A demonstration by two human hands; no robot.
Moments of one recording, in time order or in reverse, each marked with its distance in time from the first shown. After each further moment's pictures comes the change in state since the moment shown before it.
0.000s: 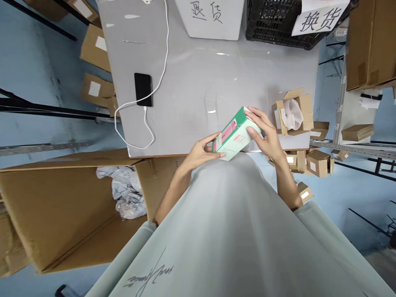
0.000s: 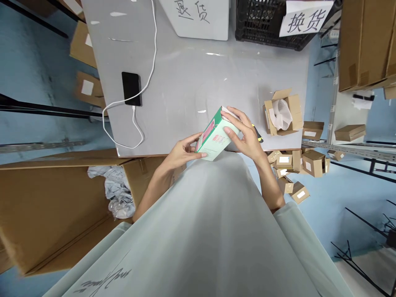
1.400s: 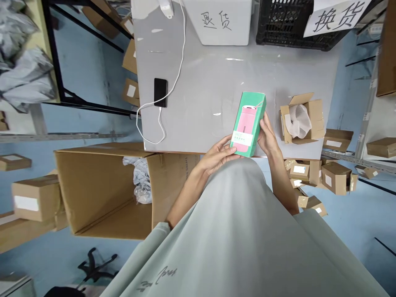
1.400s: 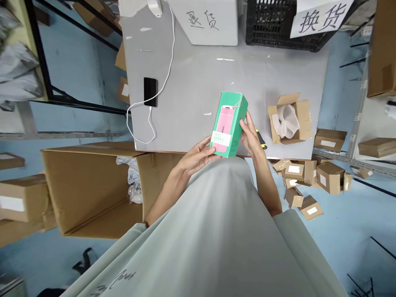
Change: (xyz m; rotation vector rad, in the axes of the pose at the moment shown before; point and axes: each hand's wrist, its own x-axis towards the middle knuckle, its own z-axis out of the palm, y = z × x) left_hand 0.021 0.024 0.086 -0.557 -0.015 -0.102; right_hand 0.022 0.092 0.004 0.767 0.015 0.347
